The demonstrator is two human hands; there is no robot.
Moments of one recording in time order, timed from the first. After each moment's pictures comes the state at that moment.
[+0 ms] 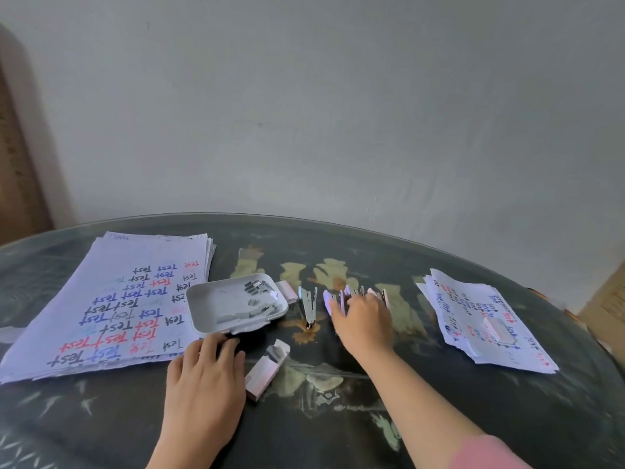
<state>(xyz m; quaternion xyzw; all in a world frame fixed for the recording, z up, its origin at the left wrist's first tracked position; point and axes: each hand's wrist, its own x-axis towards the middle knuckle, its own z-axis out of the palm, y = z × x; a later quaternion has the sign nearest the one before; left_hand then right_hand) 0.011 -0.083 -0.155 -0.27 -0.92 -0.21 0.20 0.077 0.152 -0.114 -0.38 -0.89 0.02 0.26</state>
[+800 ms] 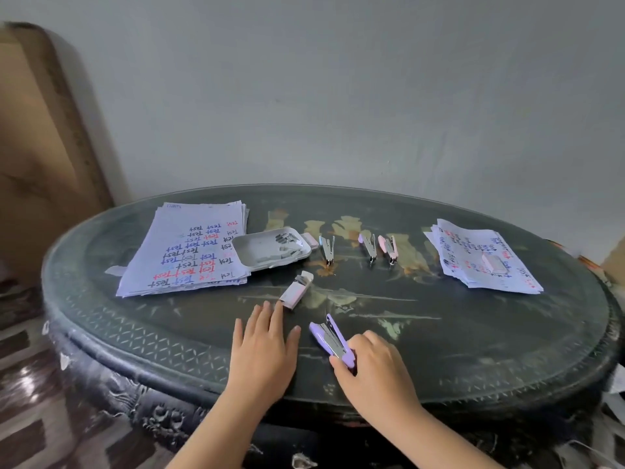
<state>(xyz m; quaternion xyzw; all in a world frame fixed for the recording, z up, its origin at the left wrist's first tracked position) 0.107 -0.128 -0.137 -0.32 -0.93 -0.18 0.01 0.239 -0.005 -0.137 -0.23 -0.94 0.12 0.21</state>
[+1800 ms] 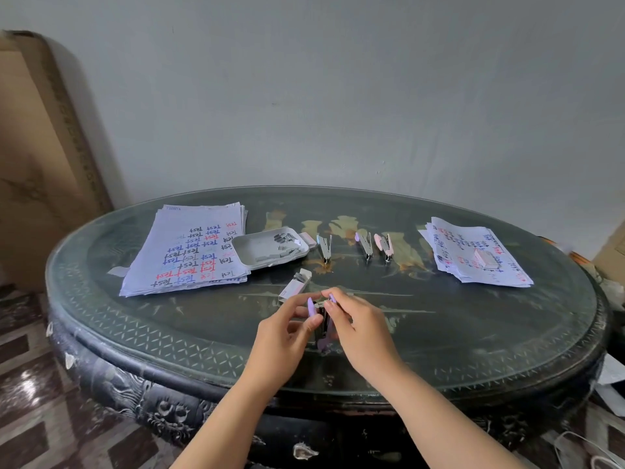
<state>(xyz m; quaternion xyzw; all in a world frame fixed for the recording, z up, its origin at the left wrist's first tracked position) 0.125 -0.128 -0.110 -0.38 -0.71 -0.59 -0.10 0.213 -0.010 -0.090 -0.17 -0.87 0.36 0.29</state>
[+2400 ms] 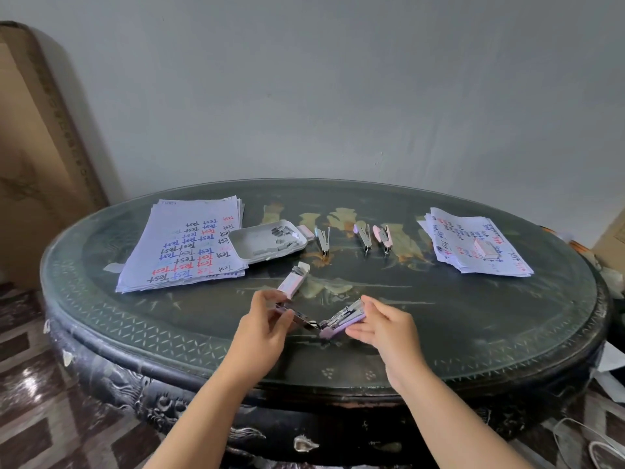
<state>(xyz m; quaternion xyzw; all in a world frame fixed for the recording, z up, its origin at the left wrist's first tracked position) 0.106 -0.145 -0.117 -0.32 -0.78 -0.53 -0.11 0.232 0.012 -0.109 -0.38 -0.58 0.67 0.25</state>
